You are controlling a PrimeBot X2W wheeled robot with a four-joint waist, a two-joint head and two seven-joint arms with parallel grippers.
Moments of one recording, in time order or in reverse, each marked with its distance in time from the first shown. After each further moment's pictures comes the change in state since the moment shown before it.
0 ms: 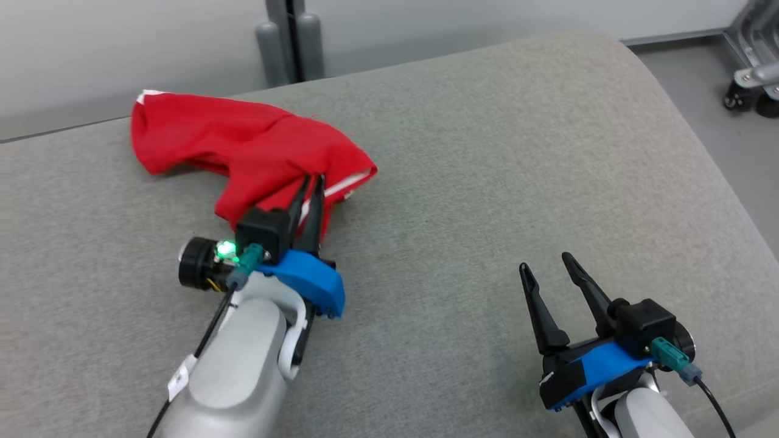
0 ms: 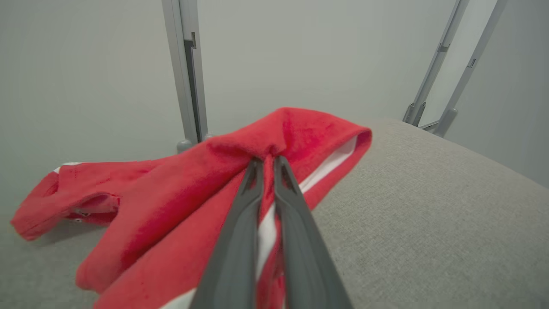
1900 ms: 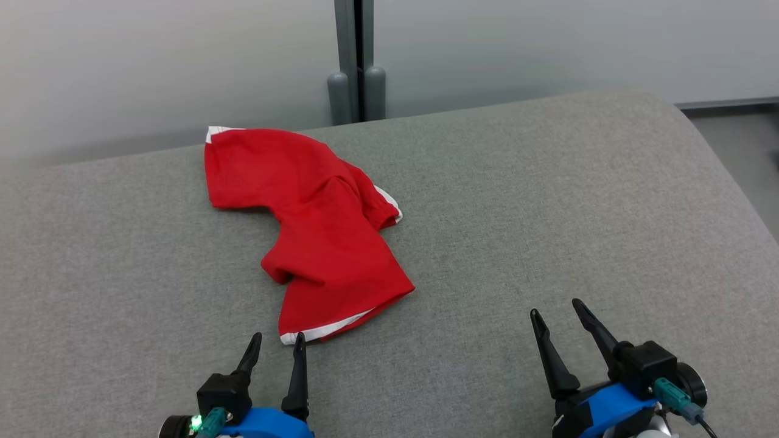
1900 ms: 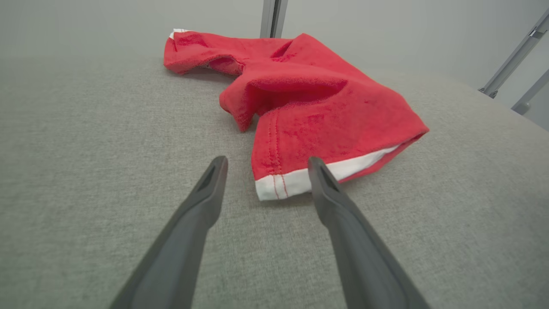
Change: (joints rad) left arm 0.528 0.000 0.166 -0.230 0.021 0.017 -0.001; right arm 0.116 -0.014 -0.014 -0.001 -0.042 0.000 0.000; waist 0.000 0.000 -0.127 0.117
